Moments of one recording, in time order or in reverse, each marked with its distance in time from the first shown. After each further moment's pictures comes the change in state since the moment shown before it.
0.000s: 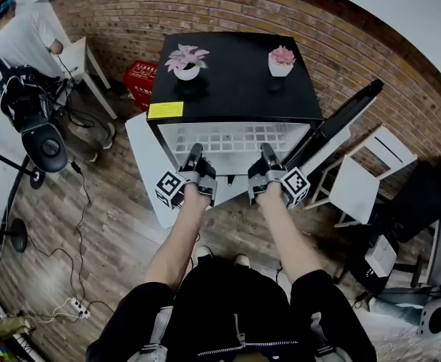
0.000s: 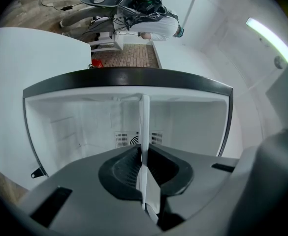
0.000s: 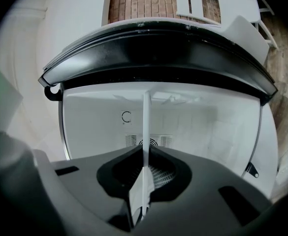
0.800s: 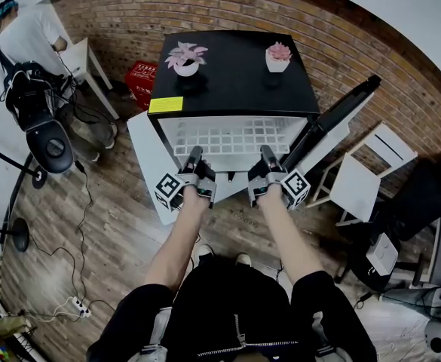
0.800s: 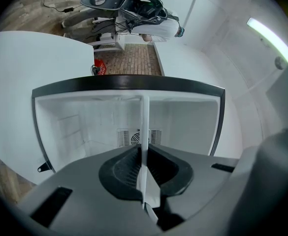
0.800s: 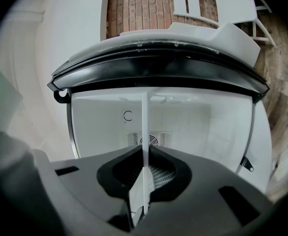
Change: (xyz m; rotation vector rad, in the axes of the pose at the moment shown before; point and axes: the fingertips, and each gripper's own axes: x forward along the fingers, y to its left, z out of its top) left arm -0.021 0.000 -0.007 -0.005 0.008 0.013; right arm -0.020 0.000 -0.006 0.019 0.017 0.010
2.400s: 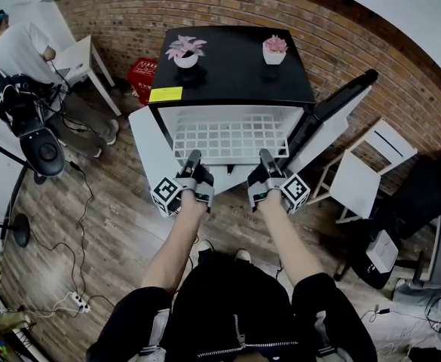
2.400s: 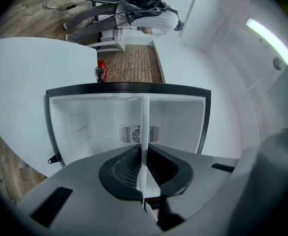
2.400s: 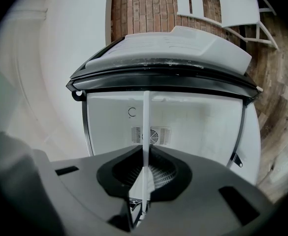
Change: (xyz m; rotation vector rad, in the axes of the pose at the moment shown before) left arm -0.042 -0.004 -0.016 -0.009 0.007 0.005; right arm -0.042 0.004 -0.013 -0.033 0.043 0.023
